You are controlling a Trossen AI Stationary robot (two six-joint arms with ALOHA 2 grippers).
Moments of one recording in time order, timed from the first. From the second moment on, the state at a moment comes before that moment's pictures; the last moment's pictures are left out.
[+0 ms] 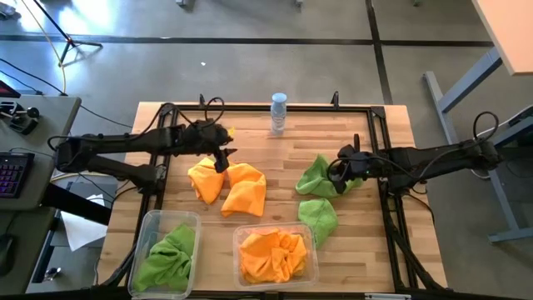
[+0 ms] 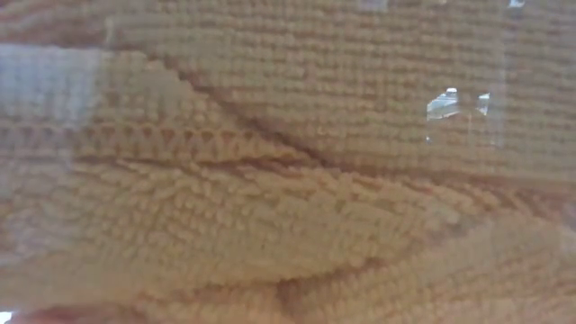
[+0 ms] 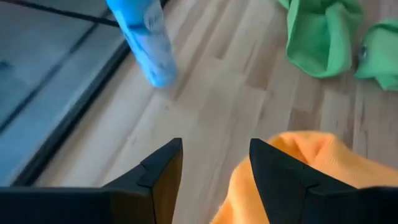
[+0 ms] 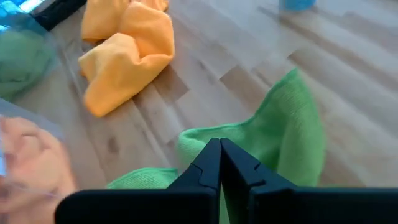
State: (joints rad) left arm 0.22 1.12 0.82 -0.40 -0.21 -0.01; right arm 0.10 0.84 0.63 -0.54 0.28 0.69
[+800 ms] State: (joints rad) left arm 0.00 1.79 1.37 -0.87 -0.13 -0.33; right arm 0.10 0.84 0.63 -0.78 0.16 0.47
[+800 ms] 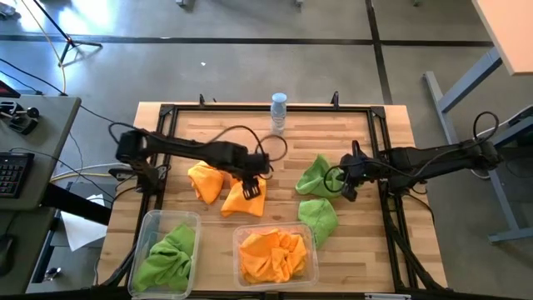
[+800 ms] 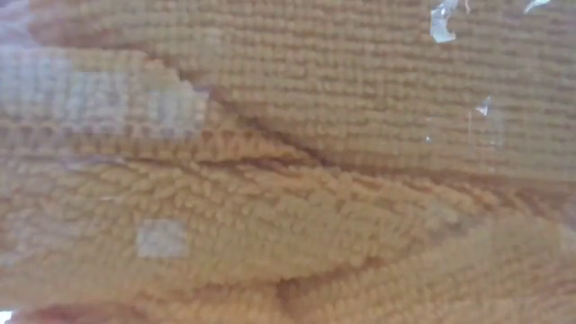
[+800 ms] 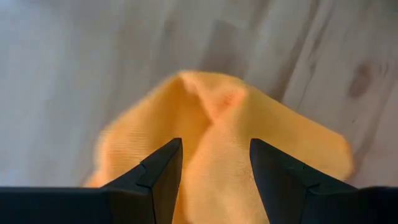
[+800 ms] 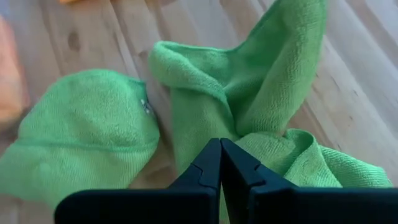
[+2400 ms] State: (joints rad) left arm -0.43 1.96 2.16 -1.20 -0.44 -0.81; right arm 0.10 0.84 0.63 -0.78 0.10 0.39
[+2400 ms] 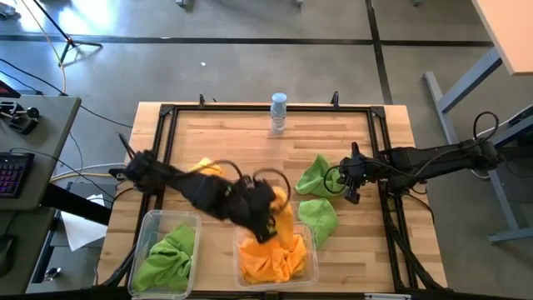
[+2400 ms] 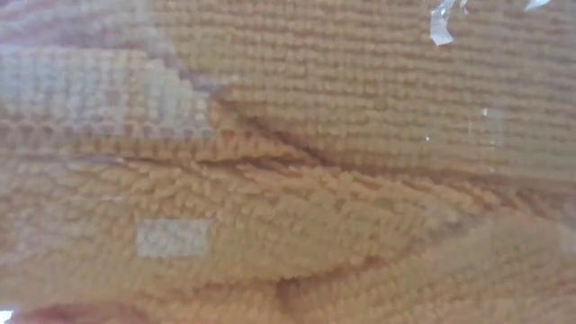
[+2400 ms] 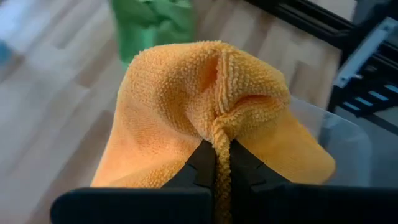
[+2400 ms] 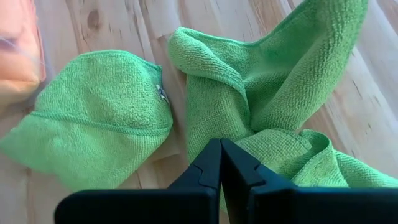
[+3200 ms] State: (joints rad) left arm -0.56 2.30 2.34 -1.19 -0.32 -1.51; right arm 0.10 0.84 0.63 -0.78 0.10 0.47
